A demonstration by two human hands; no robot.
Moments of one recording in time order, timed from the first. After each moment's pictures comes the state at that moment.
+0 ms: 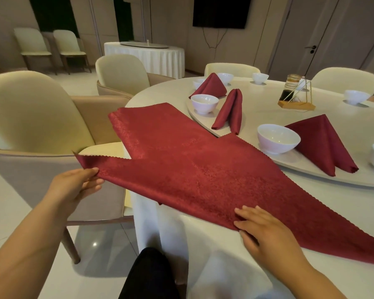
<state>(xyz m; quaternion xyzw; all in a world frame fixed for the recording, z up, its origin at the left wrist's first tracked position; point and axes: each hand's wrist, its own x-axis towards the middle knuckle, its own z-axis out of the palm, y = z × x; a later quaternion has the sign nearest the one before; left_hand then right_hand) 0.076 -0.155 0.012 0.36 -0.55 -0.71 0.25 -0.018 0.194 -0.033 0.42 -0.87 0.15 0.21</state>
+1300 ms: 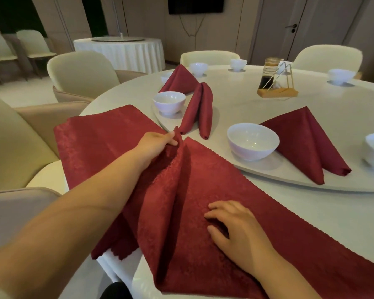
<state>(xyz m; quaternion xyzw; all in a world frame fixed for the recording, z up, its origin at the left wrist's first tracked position) -0.176 -0.032 0.038 0.21 -0.80 -0.55 0.09 -0.106 0.188 -0.036 0.36 -0.89 0.24 0.14</state>
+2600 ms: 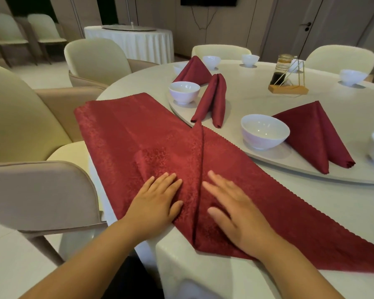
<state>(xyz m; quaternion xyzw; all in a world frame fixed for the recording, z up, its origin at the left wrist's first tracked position) -0.030 -0.020 -0.039 -0.03 -1.00 0.02 0.08 -0.081 0.176 -0.022 0.45 -0.85 0.26 0.07</state>
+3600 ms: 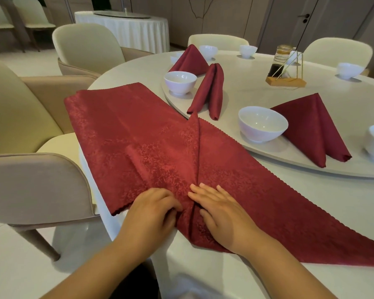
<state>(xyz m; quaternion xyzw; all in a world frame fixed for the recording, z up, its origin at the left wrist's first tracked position) -0.007 -0.003 -0.046 -0.09 -0.94 -0.23 0.25 -0.077 0.162 -0.031 0.45 -0.88 0.18 -0.05</state>
